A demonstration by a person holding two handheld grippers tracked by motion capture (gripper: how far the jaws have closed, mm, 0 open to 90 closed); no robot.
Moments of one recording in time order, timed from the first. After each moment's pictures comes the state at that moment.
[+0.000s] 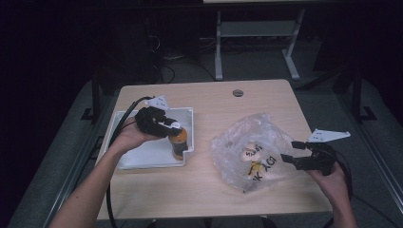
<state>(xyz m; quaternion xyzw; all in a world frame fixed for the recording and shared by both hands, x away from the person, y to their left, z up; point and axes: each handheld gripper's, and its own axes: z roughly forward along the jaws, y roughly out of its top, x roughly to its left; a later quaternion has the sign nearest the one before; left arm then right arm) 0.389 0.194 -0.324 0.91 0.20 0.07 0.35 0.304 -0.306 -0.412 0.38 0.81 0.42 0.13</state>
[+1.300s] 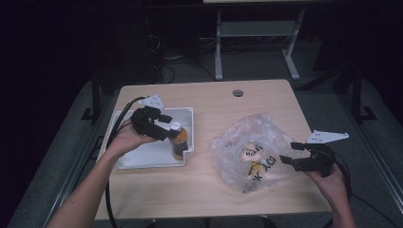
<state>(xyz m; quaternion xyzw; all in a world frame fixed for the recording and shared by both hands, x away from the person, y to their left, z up) 0.381 0.204 -0.320 0.89 0.23 0.08 0.38 0.301 -0.303 -0.414 0.38 0.81 0.42 0.13</state>
